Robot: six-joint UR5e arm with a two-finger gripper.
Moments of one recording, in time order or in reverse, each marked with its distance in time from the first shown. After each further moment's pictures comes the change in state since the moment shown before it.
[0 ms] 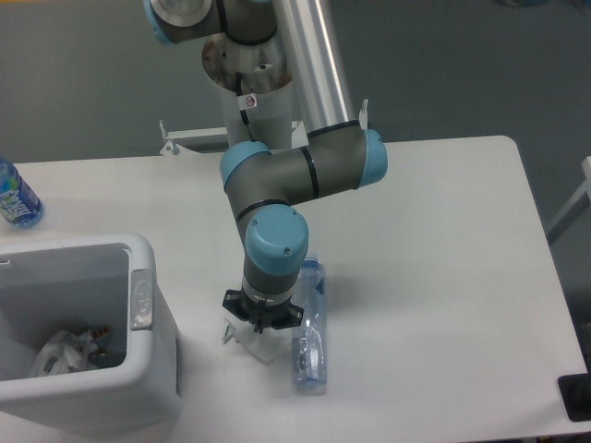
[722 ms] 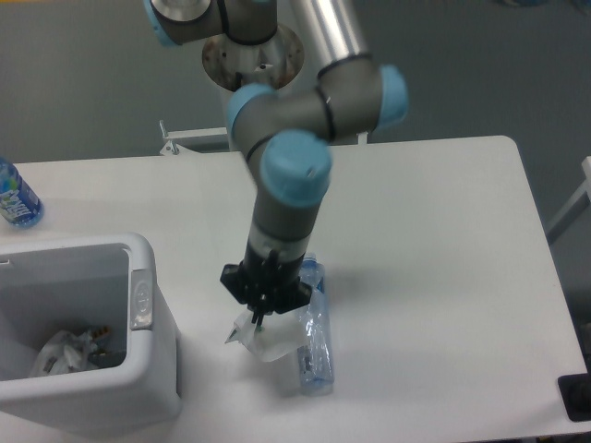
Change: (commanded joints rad) arm 0.173 0.235 0.116 -0.005 -0.389 -0.044
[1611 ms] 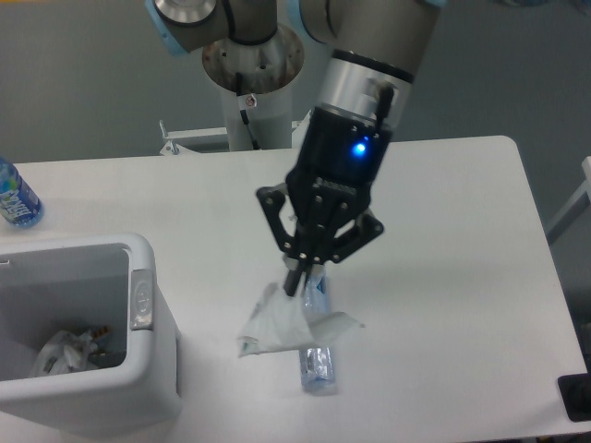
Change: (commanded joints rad) arm -0.046 0.034 0.190 0.034 -0.146 -0.391
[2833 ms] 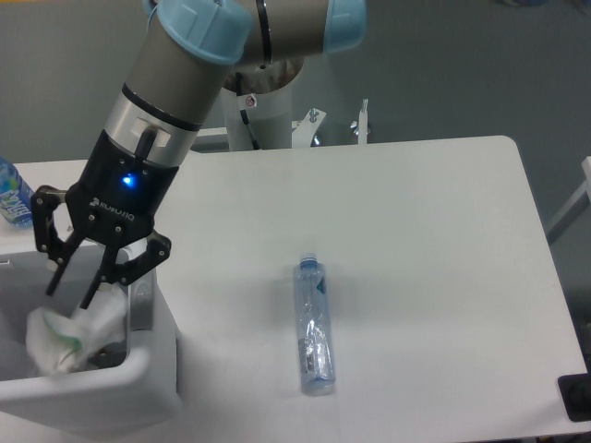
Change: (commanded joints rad) arm -0.195 -0.025 -0.064 0.072 0.012 -0.011
